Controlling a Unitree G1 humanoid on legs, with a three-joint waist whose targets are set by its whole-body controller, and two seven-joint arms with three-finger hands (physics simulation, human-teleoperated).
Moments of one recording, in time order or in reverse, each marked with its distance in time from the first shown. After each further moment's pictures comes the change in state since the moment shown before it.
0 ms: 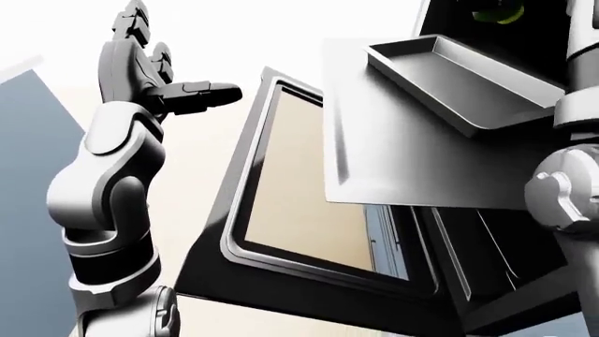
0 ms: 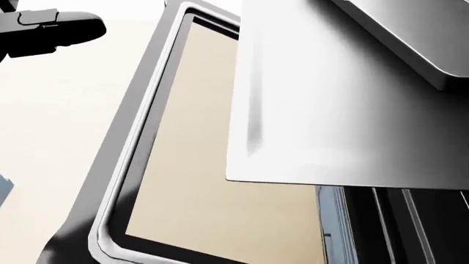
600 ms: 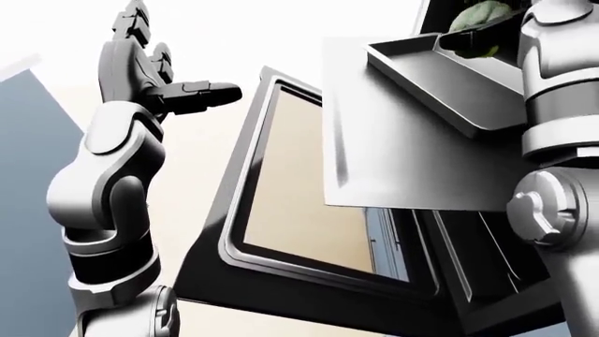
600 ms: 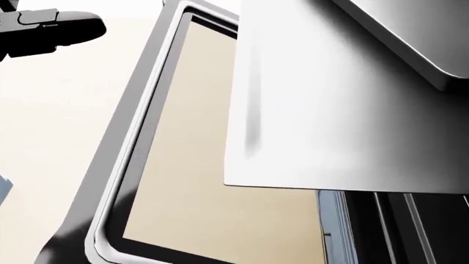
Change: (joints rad) left arm -0.001 0.002 -0.001 0.006 -0.005 -0.003 0.001; right arm 0.132 0.022 -0.015 0.090 0.089 -0.174 -0.182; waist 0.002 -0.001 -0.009
